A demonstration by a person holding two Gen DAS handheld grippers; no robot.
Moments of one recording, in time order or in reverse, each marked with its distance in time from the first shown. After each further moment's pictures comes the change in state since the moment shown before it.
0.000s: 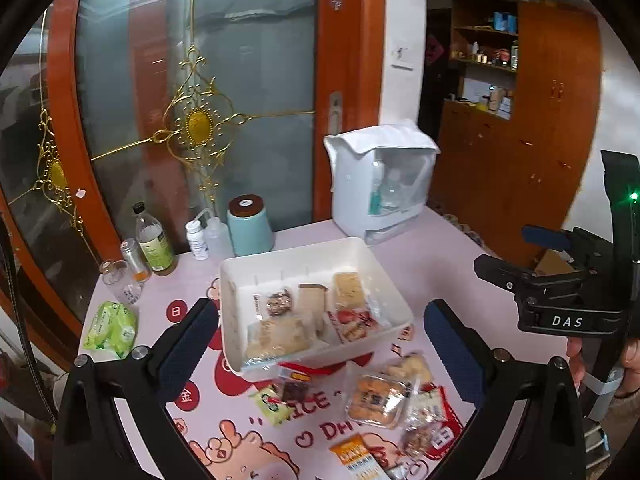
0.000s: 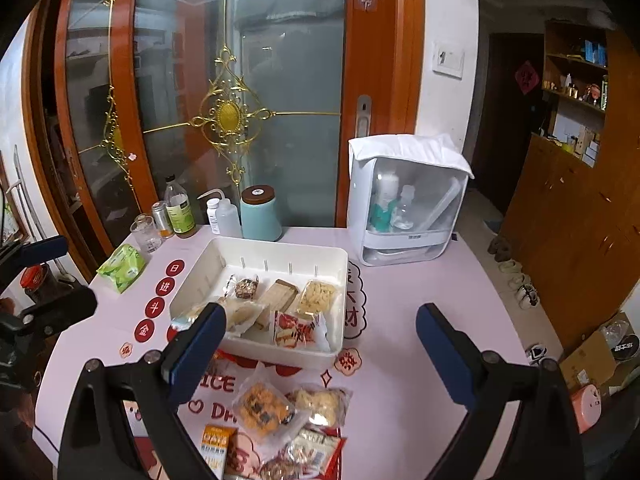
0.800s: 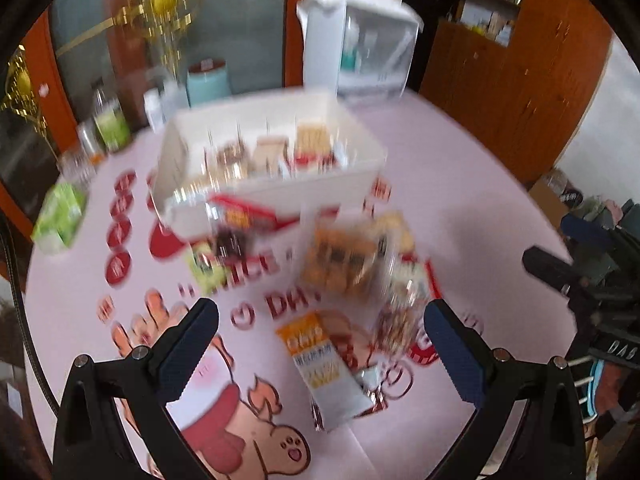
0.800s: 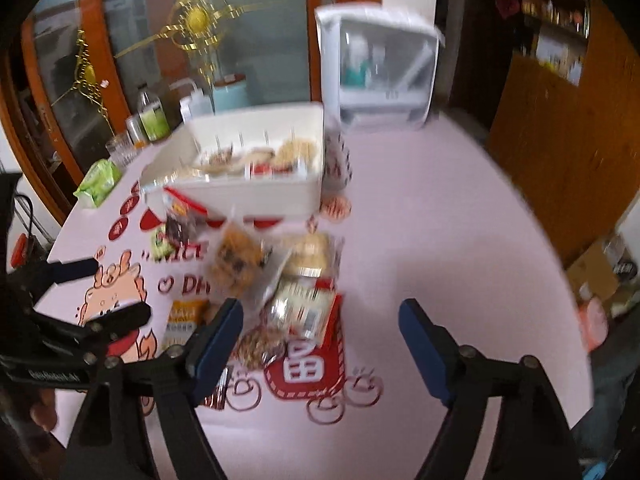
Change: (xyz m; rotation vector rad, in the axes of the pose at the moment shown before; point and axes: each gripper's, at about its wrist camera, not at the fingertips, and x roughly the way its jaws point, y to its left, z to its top) left arm 0.074 -0.047 -0.161 -0.028 0.353 -0.053; right arm 0.031 -0.011 -0.171 0.122 0.281 -0.028
